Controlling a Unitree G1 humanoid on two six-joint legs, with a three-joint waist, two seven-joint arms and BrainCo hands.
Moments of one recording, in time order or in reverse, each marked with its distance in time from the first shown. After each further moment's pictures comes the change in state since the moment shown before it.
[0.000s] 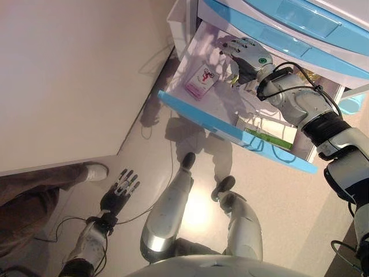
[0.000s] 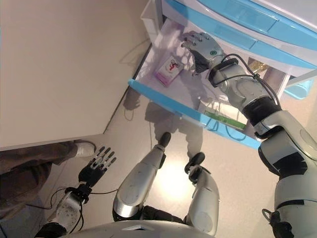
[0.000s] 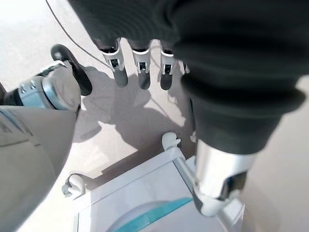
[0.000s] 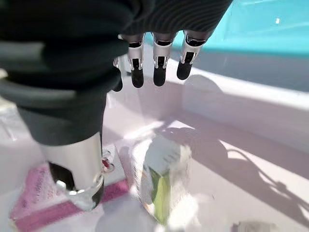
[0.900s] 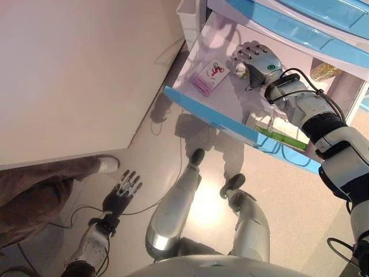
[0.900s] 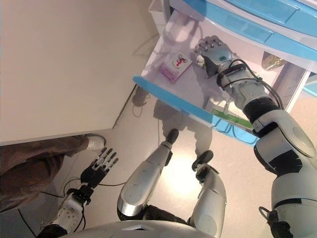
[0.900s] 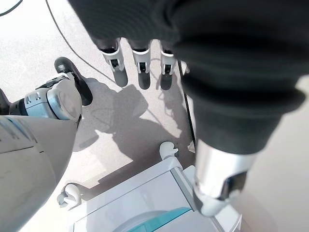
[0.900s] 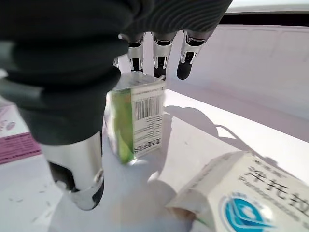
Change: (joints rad) left arm 0.007 -0.003 -0.029 -0.029 -0.020 0.000 0.009; right arm -0.028 0.034 0.040 0.251 -0.095 -0.039 -0.109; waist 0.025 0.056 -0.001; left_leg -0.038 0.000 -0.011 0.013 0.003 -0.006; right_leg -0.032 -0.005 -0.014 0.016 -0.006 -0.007
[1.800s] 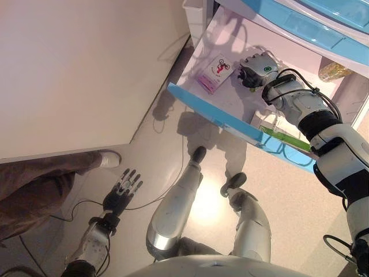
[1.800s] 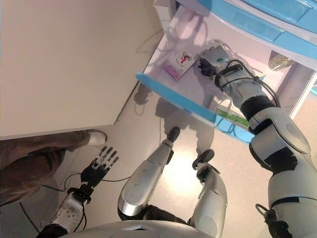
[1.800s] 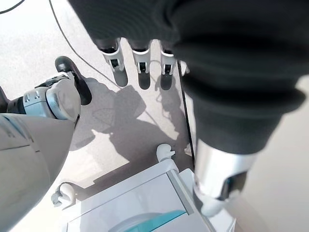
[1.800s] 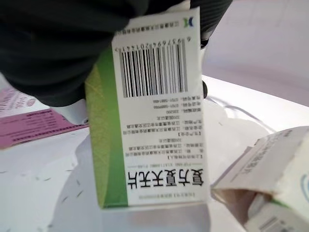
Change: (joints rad) left arm 0.000 0.000 0.000 -0.031 -0.020 0.006 -0.001; right arm -0.028 0.038 0.025 0.071 0.002 -0.056 0.017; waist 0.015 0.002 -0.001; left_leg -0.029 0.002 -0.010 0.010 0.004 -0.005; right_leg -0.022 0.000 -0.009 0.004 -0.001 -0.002
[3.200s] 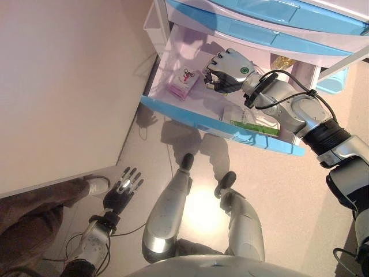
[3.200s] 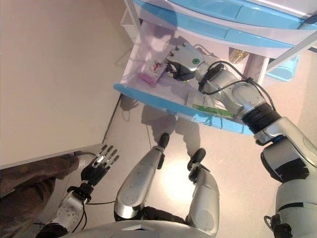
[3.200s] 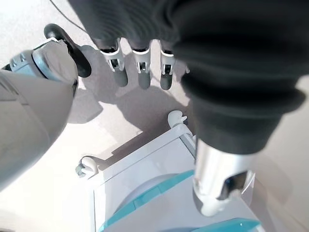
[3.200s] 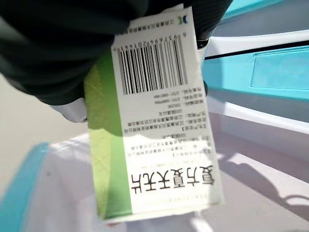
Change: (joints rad) left arm -0.004 0.000 0.013 -0.001 0.005 0.017 -0.001; right arm 0.178 -0.123 -0.153 -0.686 0.067 -0.139 0.140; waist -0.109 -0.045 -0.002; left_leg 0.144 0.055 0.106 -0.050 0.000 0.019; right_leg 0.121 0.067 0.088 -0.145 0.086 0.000
